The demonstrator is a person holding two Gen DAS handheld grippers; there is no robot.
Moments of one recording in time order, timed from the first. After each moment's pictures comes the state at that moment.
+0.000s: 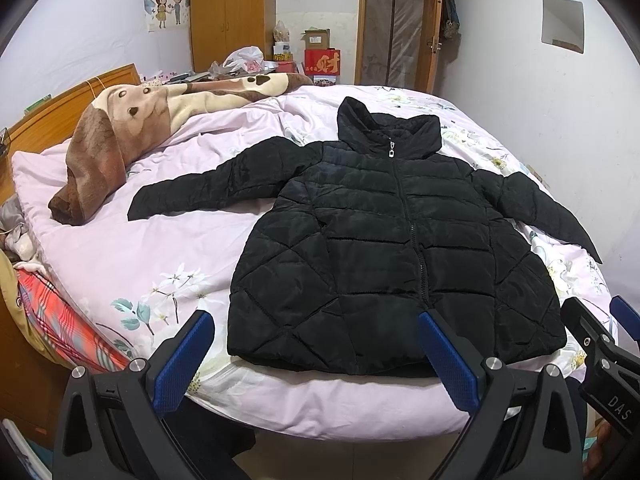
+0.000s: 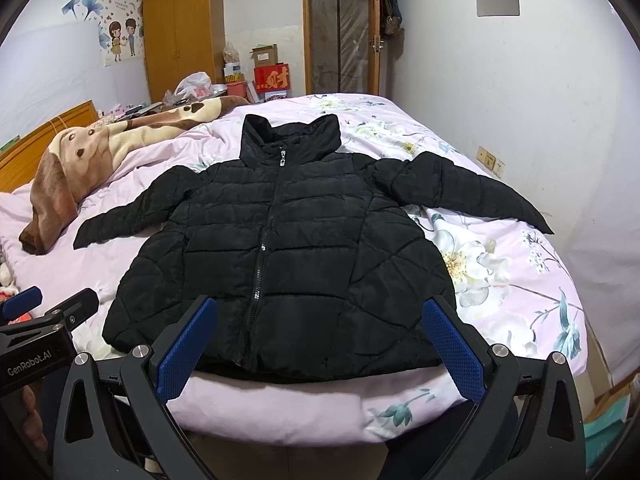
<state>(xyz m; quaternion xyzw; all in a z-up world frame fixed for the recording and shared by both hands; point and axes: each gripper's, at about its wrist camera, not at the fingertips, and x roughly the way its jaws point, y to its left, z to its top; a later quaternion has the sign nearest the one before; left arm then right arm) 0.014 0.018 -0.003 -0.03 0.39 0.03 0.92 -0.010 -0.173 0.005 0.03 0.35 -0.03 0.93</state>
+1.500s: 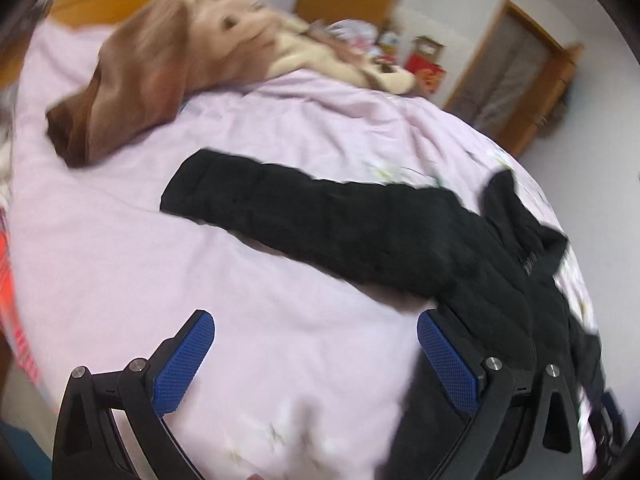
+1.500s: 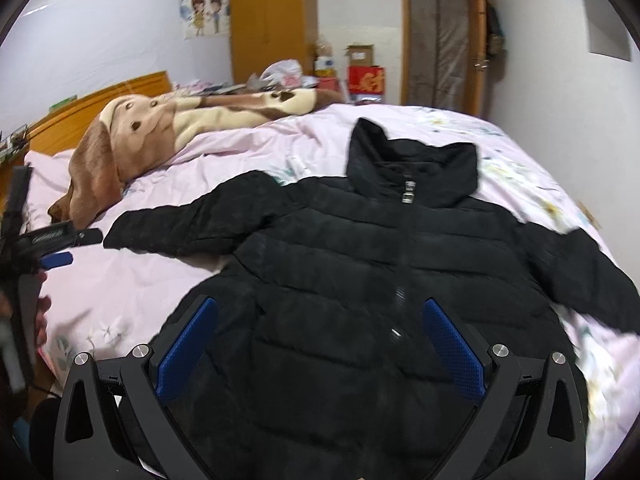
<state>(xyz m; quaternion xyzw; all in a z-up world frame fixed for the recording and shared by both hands) 0.221 0.312 -0.087 -0.25 0.41 0.11 0.87 0.181 -0.055 -0.036 -0.03 0.34 0.13 0.93</state>
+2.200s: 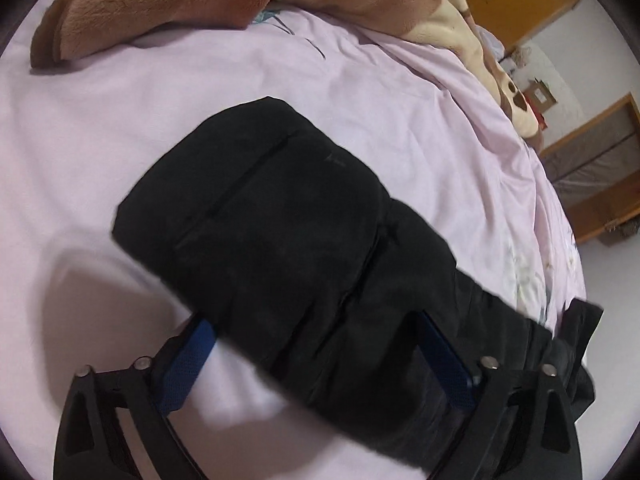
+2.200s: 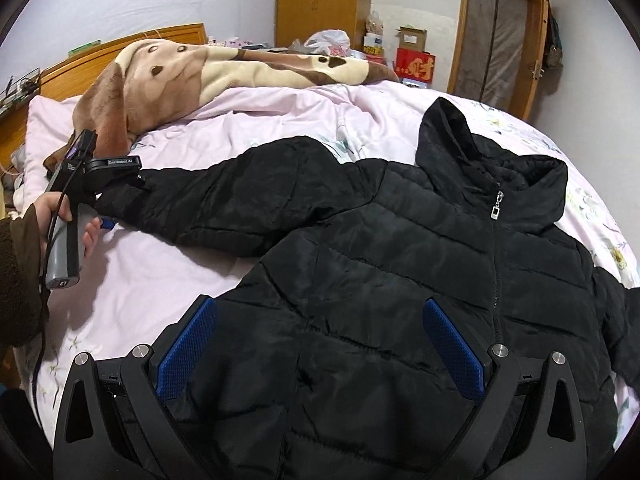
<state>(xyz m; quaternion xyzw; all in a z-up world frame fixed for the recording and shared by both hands) 0.350 0.427 -0.202 -0.41 0.44 0.21 0.77 0.263 0.026 -0.094 -0.09 0.38 0.18 0.90</state>
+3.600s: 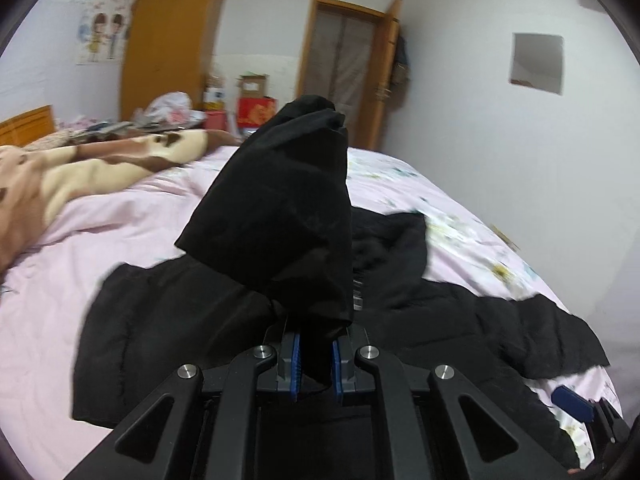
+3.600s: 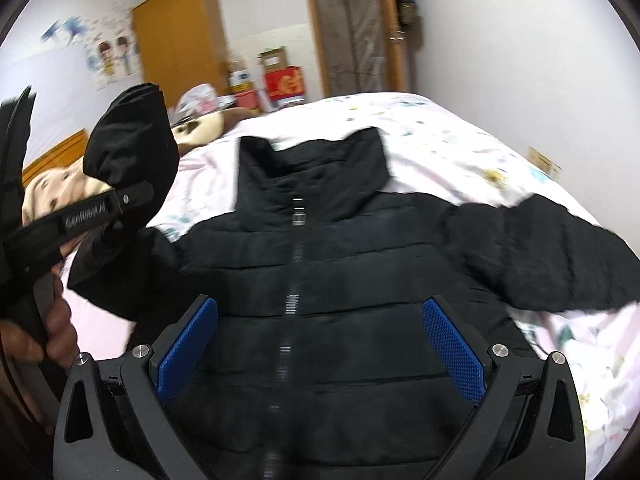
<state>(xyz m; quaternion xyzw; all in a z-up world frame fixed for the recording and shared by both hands) 0.361 -0.015 -0.024 -0.05 0.29 -0.11 0.95 0.259 -0.182 -0.045 0.08 0.35 0.00 0.93</state>
